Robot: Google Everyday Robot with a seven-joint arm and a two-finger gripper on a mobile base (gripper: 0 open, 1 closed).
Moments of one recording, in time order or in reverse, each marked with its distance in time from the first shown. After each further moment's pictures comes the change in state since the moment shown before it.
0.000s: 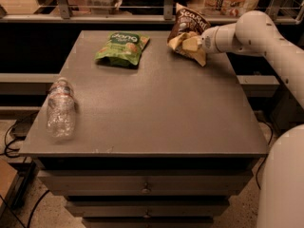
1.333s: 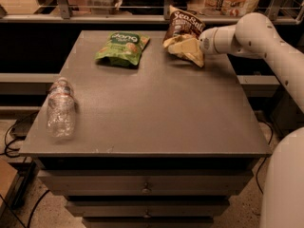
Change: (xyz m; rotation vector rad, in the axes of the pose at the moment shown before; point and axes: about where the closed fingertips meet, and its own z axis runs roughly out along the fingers) arm -0.001 0.008 0.001 -0.043 -0.028 -0.018
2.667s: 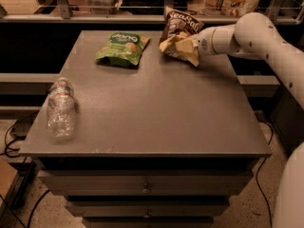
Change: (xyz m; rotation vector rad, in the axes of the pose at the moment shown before) arm -0.008 0.026 -0.007 -0.025 -0.022 -0.087
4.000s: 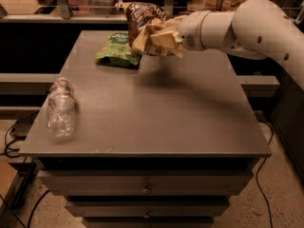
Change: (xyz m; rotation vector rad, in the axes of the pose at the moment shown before) arm -0.075 0.144 -0.061 -0.139 -0.168 -0.314
